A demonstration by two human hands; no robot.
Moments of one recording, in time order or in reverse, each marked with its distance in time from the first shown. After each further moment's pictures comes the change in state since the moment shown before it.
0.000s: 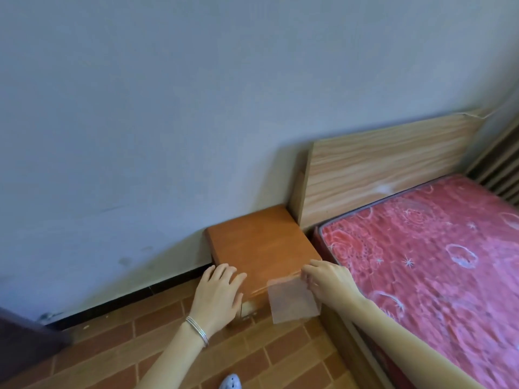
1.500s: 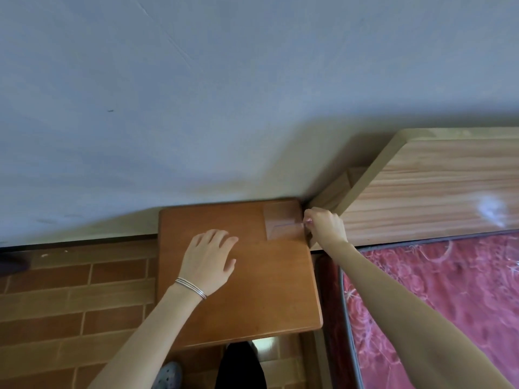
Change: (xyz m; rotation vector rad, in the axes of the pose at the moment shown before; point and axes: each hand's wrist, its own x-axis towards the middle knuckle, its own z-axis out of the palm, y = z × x) left_hand 0.349 -0.071 0.257 -0.044 -0.228 -0.378; right_hand 0.450 0.299 0.221 0.125 -0.235 0.036
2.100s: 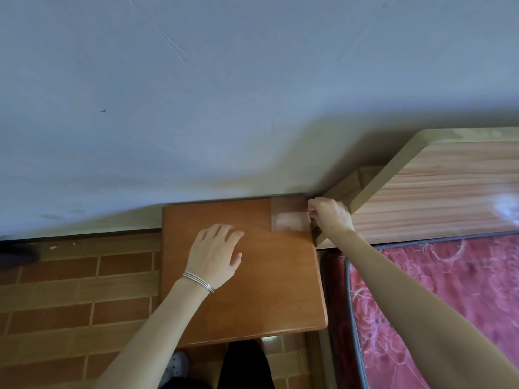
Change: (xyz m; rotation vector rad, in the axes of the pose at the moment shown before) left_hand 0.019 -0.003 0.005 -0.015 -0.031 -0.027; right_hand 0.027 -0.001 -0.008 -0.039 -0.022 -0.076
